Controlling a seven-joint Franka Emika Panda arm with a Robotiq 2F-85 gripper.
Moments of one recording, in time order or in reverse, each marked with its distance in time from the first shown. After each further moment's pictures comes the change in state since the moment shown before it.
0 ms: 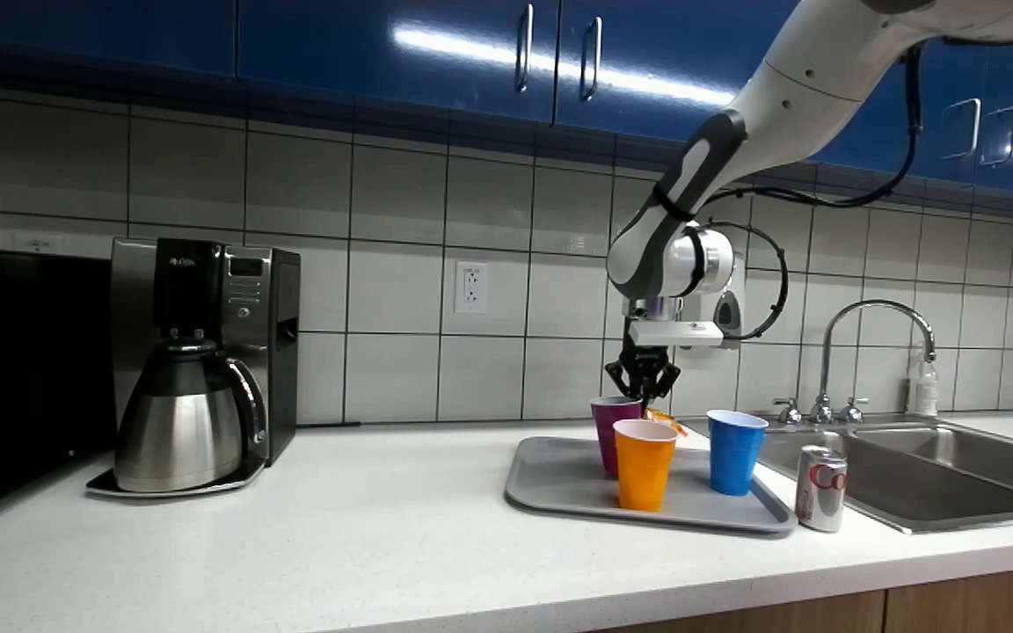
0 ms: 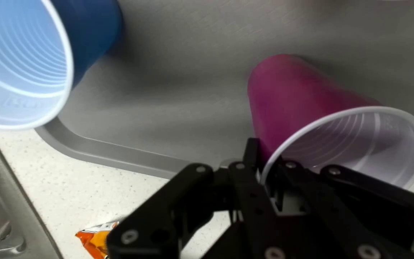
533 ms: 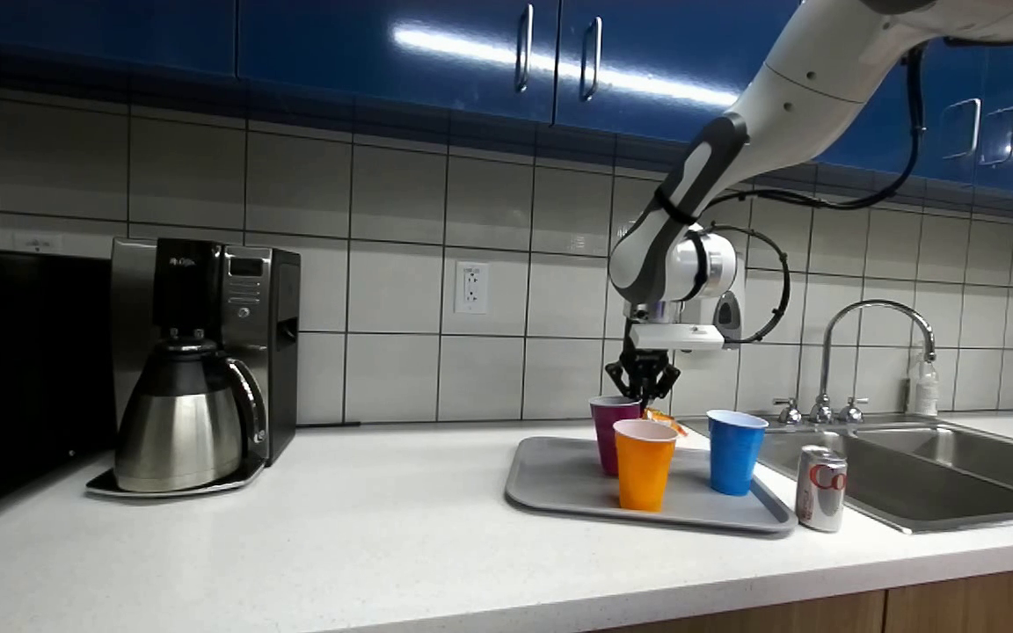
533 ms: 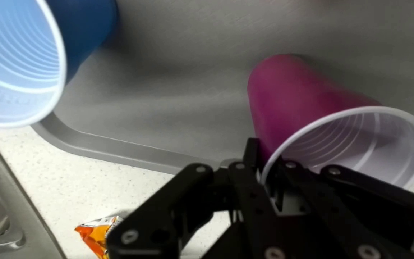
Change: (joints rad) arm -0.002 0.000 -0.001 -0.019 0.004 0.054 0.000
